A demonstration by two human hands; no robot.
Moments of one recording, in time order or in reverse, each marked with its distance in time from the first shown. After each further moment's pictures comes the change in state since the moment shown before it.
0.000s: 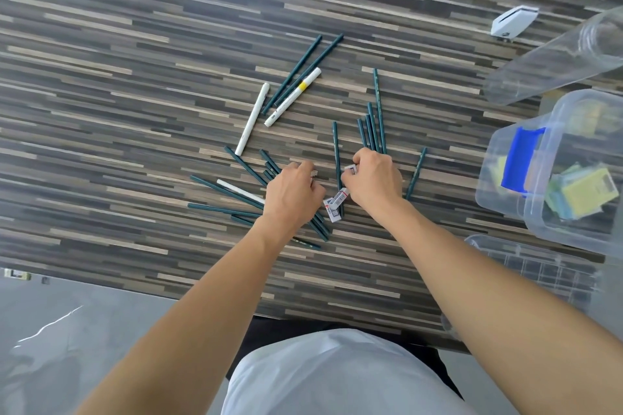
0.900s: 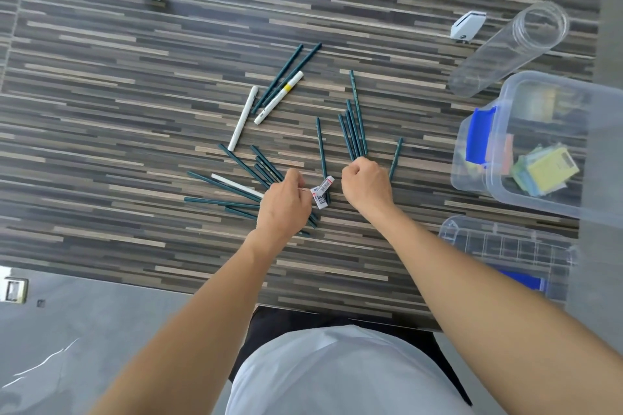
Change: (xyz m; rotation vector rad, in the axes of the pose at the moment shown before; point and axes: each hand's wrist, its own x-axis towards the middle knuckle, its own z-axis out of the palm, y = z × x) left_hand -0.048 0.005 0.008 -0.174 0.011 -0.027; right_hand -0.044 0.018 -0.012 0.277 -0.027 0.122
